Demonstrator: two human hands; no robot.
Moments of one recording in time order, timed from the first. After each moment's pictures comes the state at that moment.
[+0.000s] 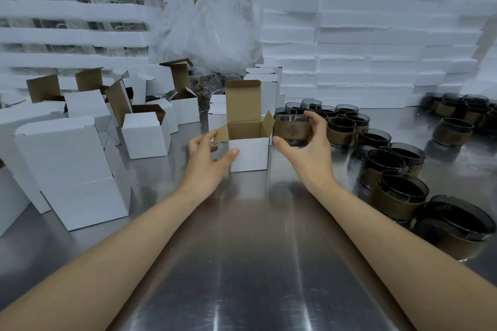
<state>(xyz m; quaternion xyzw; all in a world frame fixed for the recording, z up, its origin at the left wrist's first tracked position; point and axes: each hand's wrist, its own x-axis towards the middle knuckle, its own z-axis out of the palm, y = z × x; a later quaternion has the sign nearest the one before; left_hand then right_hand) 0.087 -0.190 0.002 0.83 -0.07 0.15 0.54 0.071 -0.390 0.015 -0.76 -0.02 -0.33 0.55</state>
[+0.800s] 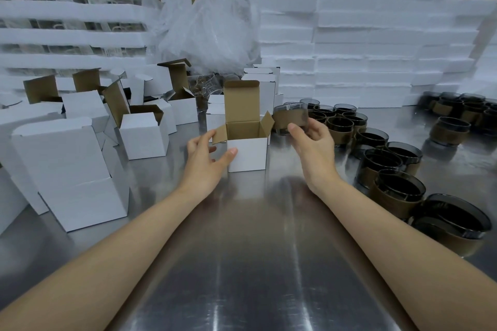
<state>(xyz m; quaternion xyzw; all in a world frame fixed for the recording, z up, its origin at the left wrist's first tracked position) 0.088 -0.191 0.003 0.83 -0.07 0.14 0.54 0.080 -0.395 0.017 -0.59 0.02 -0.26 0.77</state>
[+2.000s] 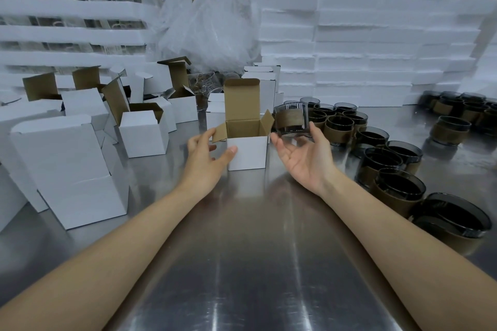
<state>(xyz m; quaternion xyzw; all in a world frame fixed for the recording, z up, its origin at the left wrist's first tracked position) 0.091 -0.190 0.000 0.83 -0.07 0.14 0.53 0.069 -0.394 0.027 -0.29 0.01 0.05 0.96</state>
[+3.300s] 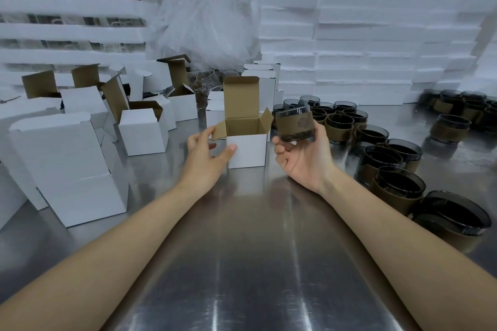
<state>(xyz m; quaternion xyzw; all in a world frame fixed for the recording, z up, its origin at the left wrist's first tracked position) 0.083 -0.192 0.006 0.84 -0.07 0.13 0.53 0.073 -0.398 0.023 -0.39 0.00 0.10 0.92</state>
